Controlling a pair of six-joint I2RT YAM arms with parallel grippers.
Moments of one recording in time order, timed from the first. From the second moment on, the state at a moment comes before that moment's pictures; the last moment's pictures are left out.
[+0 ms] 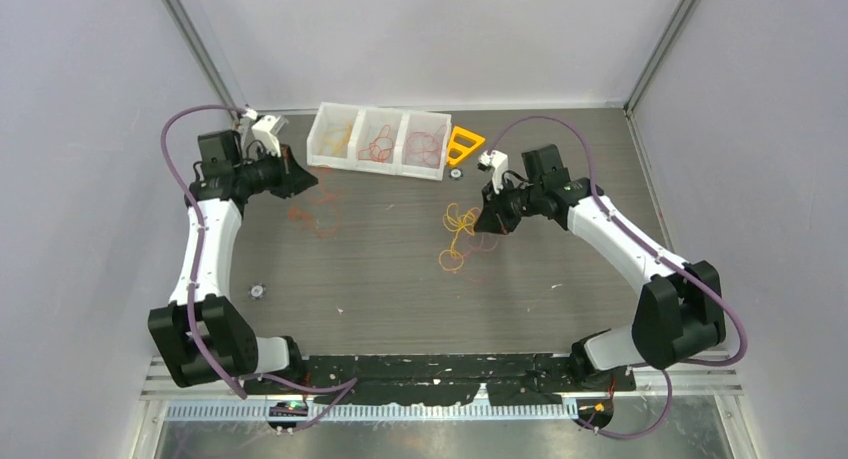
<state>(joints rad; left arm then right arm) 0.22 1.34 1.16 -0.54 0.84 0.17 0.35 1.40 1.05 -0.52 -0.67 -0.23</state>
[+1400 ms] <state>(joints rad) -0.01 2.13 1.99 0.01 0.63 -0.40 0.32 1.60 1.06 -0.56 -0.63 -0.26</state>
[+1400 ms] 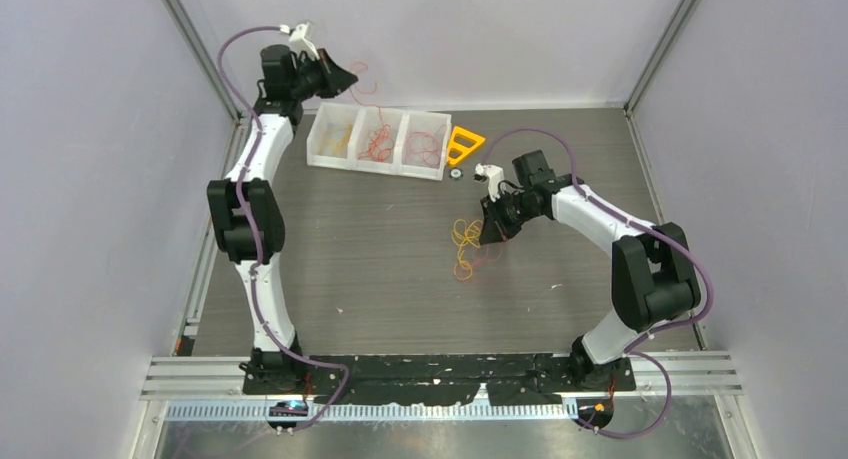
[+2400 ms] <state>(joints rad) -0.27 2.41 2.36 -0.74 0.10 0.37 0.31 1.65 1.08 -0.56 -0.63 -0.26</state>
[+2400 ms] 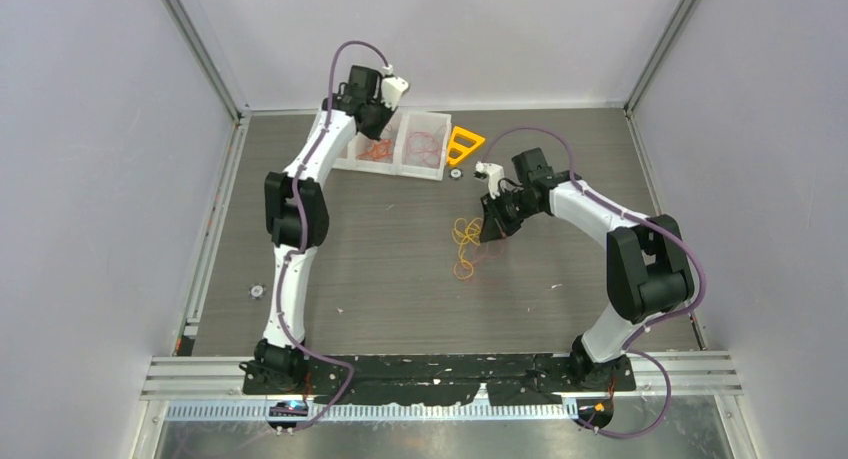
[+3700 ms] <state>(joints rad) -0.49 1.41 0.85 -0.09 0.87 -0.08 0.55 1.64 1.20 -0.63 -0.84 -0.29</state>
